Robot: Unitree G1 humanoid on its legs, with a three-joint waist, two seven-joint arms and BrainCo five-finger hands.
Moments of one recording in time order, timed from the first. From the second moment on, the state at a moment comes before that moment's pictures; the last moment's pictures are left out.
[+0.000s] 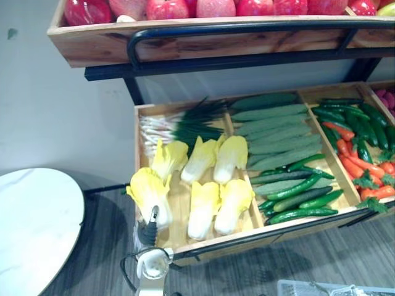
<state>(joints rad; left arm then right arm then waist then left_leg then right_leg) 0.17 -0.01 0.15 0.28 0.33 -0.03 0.46 0.18 -0.10 -0.46 1.11 -0.35 -0.06 -0.29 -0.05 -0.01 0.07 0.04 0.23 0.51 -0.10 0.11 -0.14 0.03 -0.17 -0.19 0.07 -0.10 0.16</state>
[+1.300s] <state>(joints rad) 0.17 0.39 -0.37 -0.17 0.28 -0.29 0.15 0.18 -0.63 -0.19 0.70 -0.57 -0.15 -0.08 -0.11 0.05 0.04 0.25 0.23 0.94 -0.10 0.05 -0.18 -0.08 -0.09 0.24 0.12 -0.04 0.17</state>
